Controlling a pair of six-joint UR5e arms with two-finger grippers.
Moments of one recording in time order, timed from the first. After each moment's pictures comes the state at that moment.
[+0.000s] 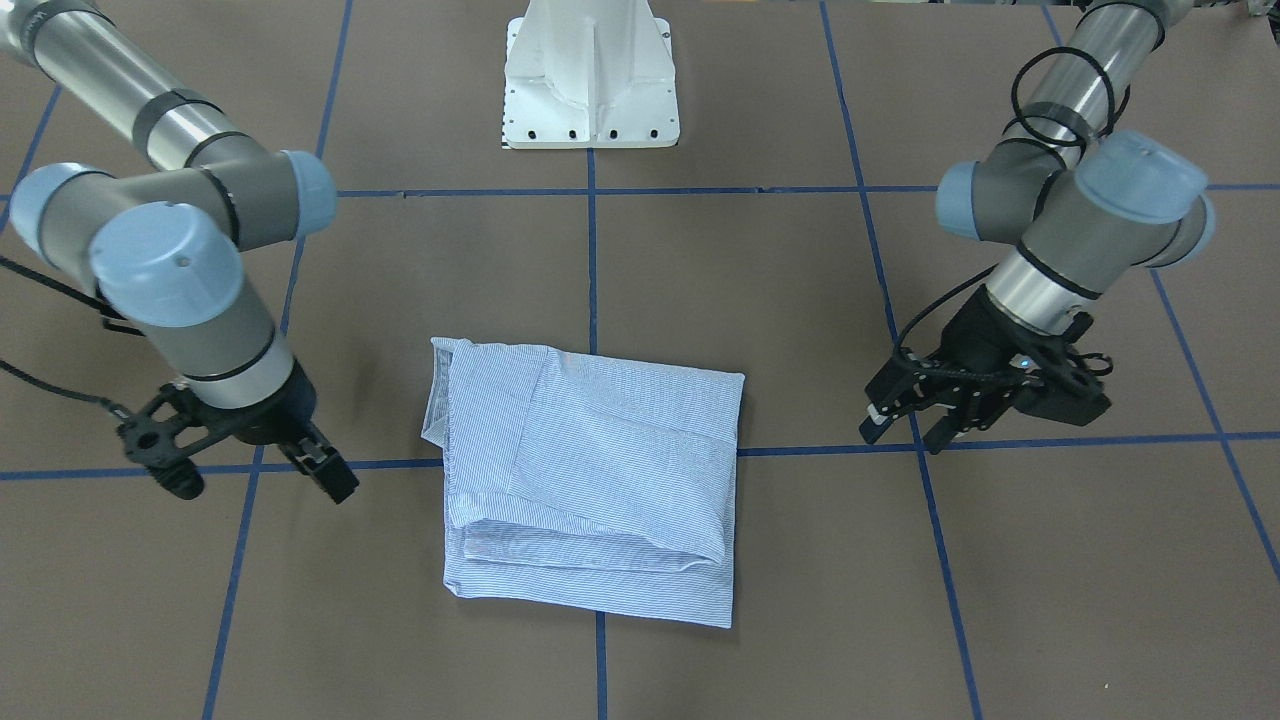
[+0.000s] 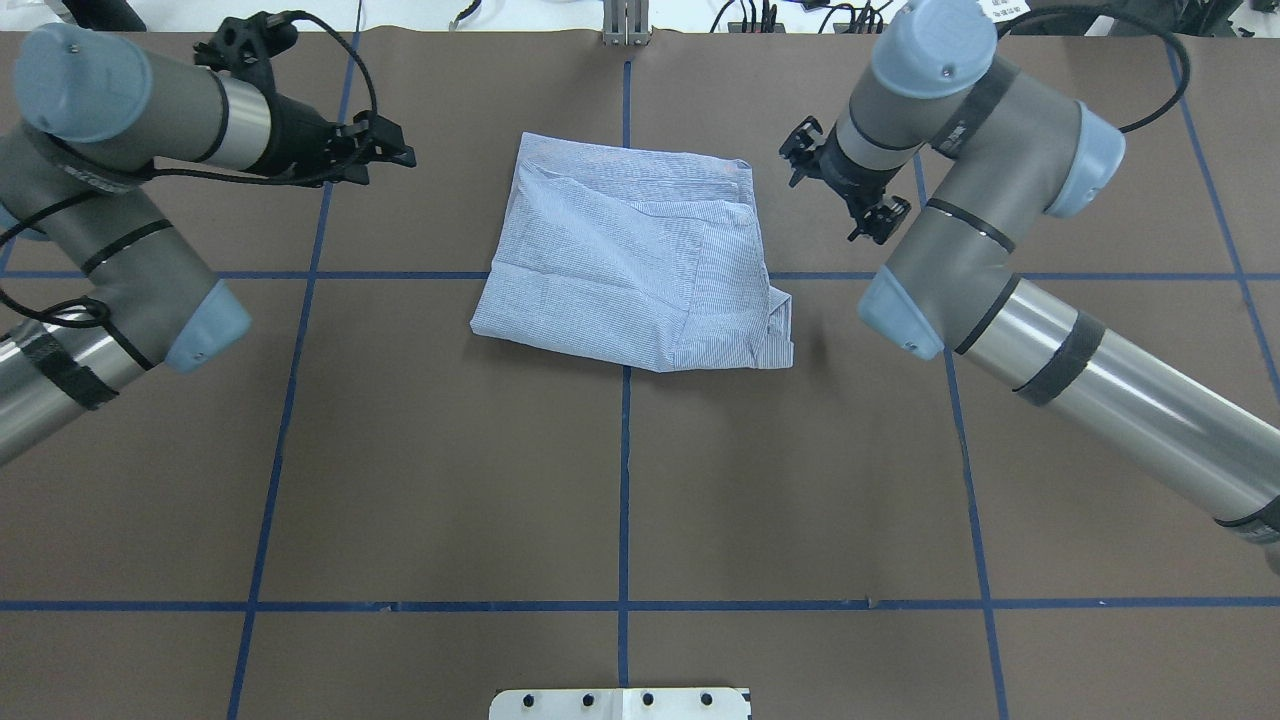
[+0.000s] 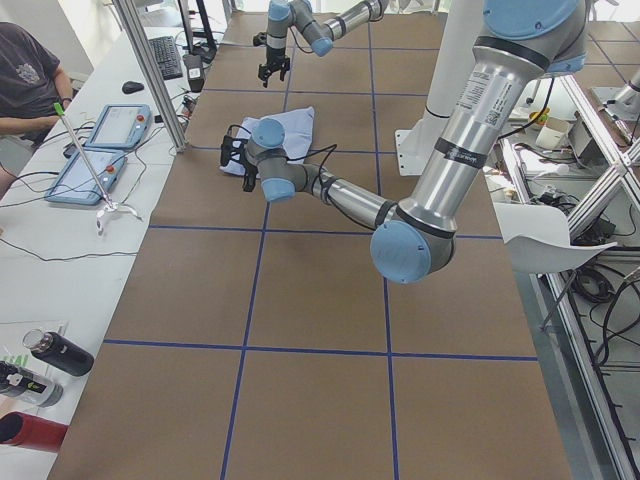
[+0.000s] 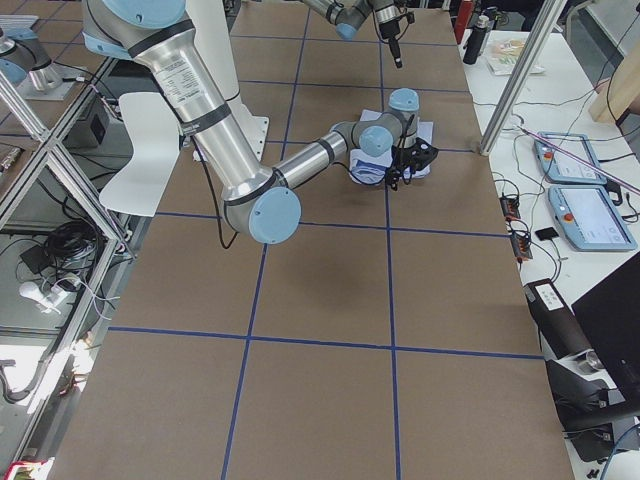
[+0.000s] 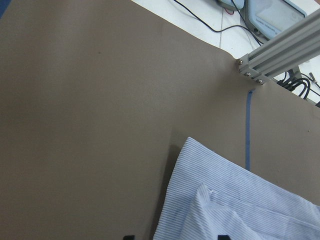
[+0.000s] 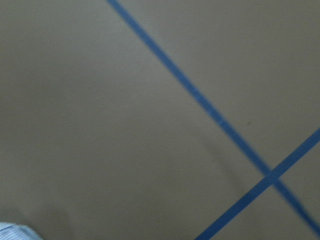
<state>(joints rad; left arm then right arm) -0.99 -1.95 -1.51 -2.43 -2.09 -1.10 0.94 -1.05 1.53 -1.39 2.04 1.58</state>
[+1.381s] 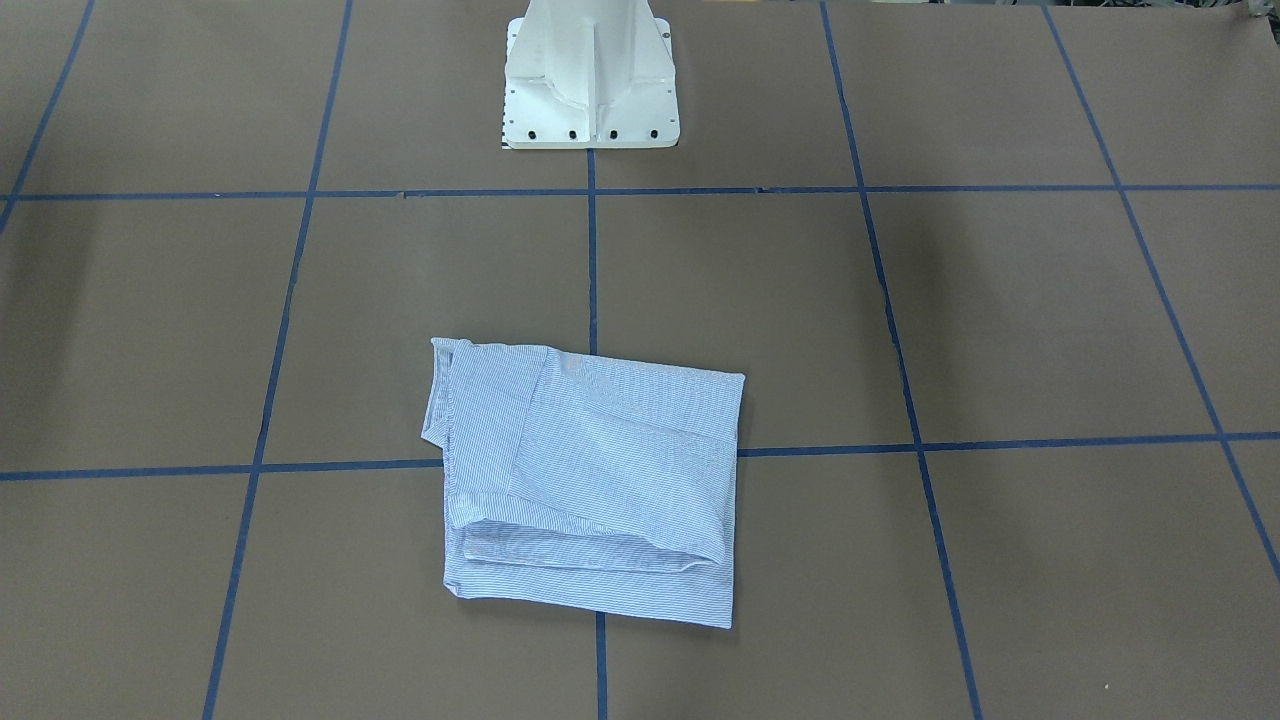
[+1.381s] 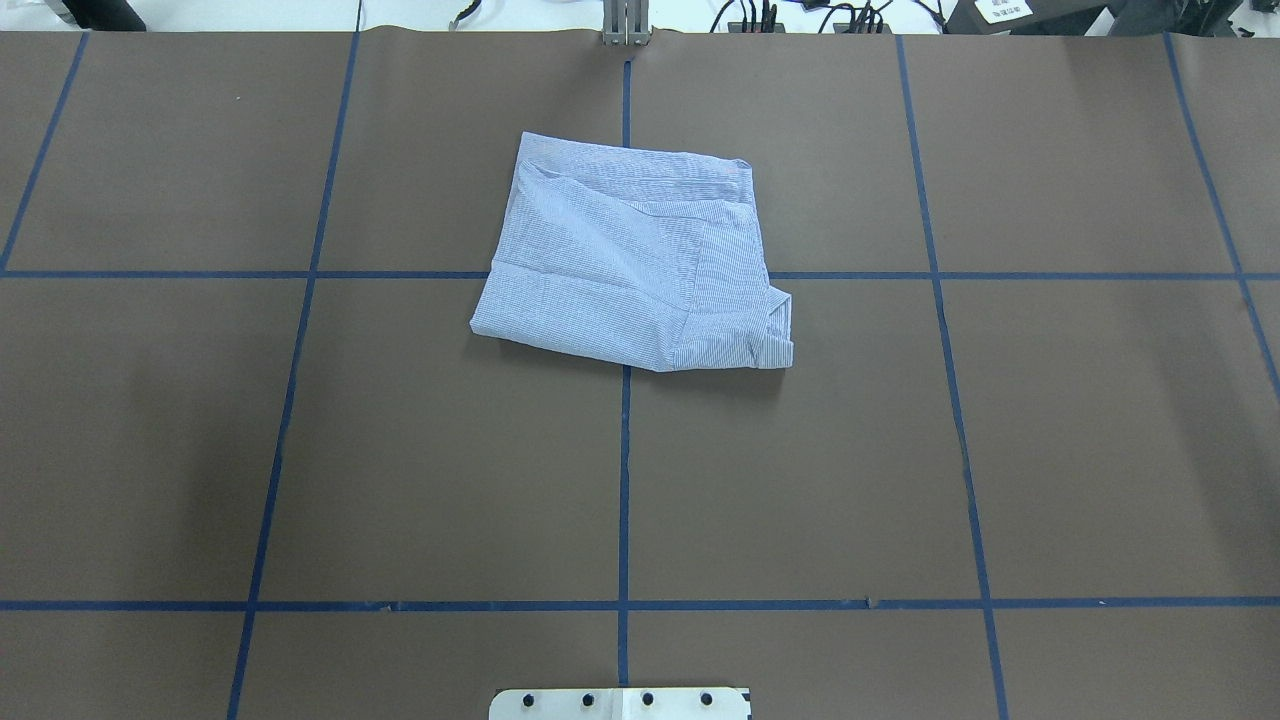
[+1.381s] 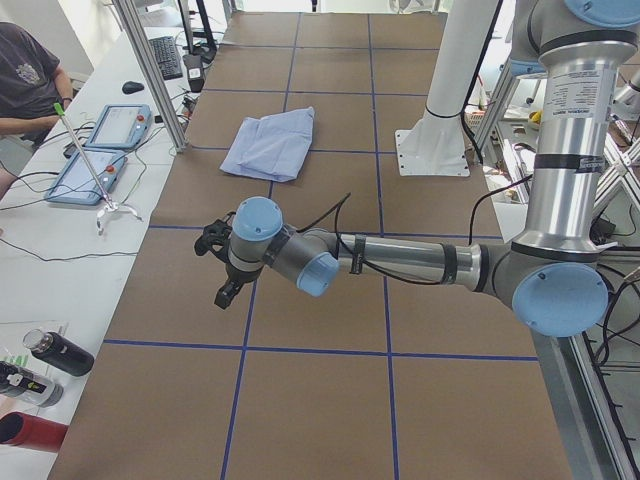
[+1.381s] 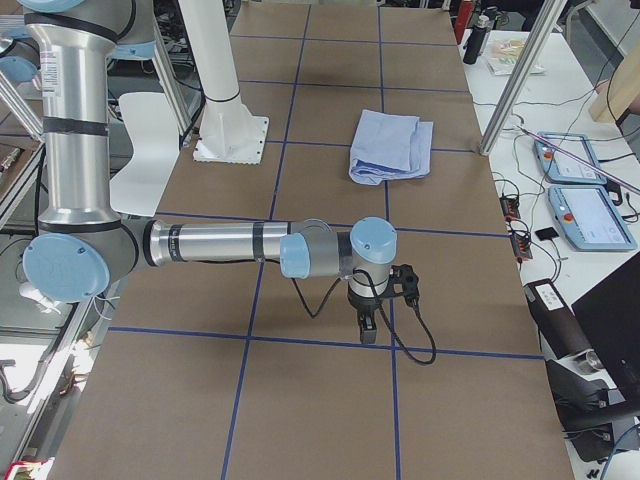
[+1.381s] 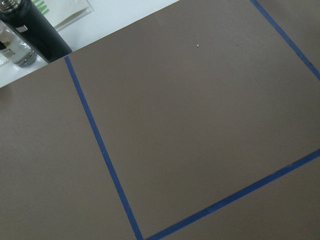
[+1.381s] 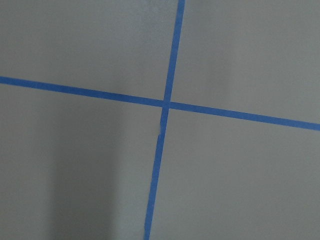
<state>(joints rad) -1.50 -1.60 -1.60 -2.07 -2.35 -0.01 1.53 -1.61 1.66 -1.54 2.27 -0.08</state>
